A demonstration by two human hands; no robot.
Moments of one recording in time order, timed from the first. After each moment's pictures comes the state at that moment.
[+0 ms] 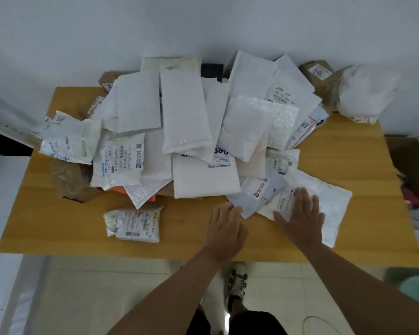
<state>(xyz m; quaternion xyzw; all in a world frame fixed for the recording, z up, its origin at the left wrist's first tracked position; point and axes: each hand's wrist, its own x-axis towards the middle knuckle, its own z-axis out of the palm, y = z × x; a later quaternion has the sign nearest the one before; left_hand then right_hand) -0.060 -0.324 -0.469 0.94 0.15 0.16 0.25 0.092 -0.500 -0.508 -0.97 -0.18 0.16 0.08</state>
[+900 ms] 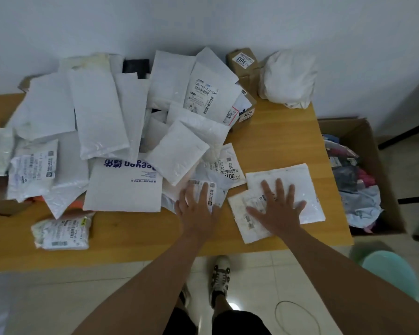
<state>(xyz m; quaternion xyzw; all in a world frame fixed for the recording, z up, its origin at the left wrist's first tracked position) 0.045 -0.424 -0.484 0.91 0.33 -0.11 0.20 0.164 -0.616 -0.502 -0.96 -0.18 0.24 0.02</state>
